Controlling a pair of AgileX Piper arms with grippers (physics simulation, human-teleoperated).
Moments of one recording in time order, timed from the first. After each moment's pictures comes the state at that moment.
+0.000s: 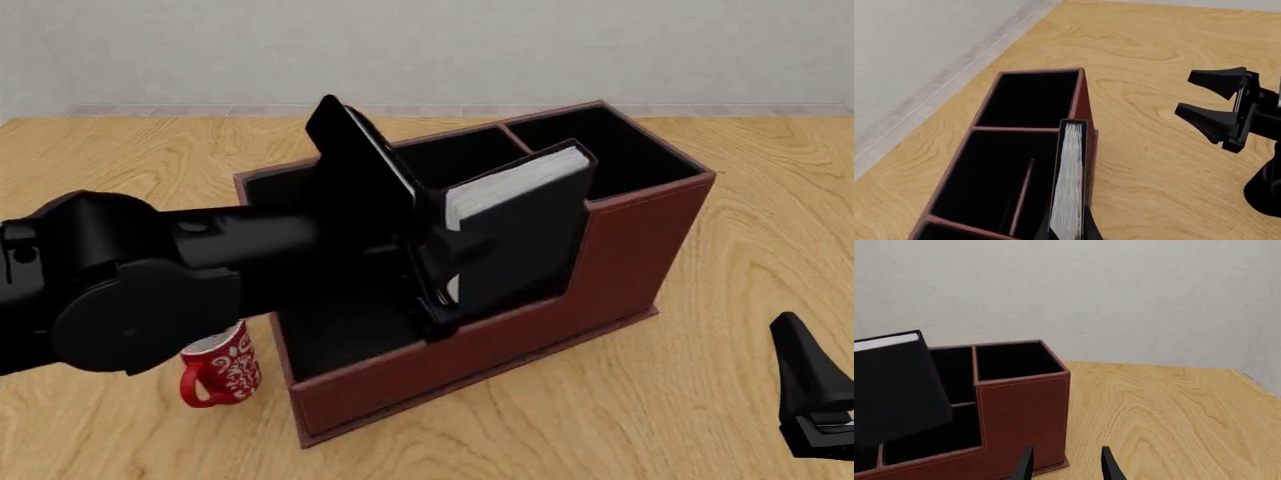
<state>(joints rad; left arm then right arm) -0.95 1.28 -0.88 0.03 0.19 0.02 0.00 0.00 -0.02 -0.05</state>
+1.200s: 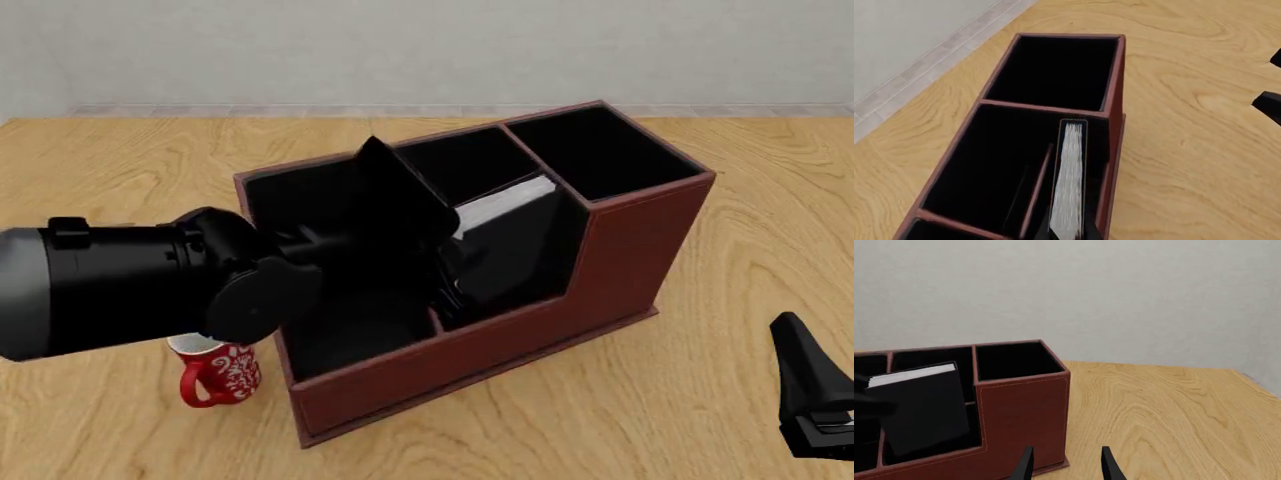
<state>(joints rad) -0.85 1.49 -0.90 -0.08 0.17 0.02 0.00 0.00 -0.02 -0.05</state>
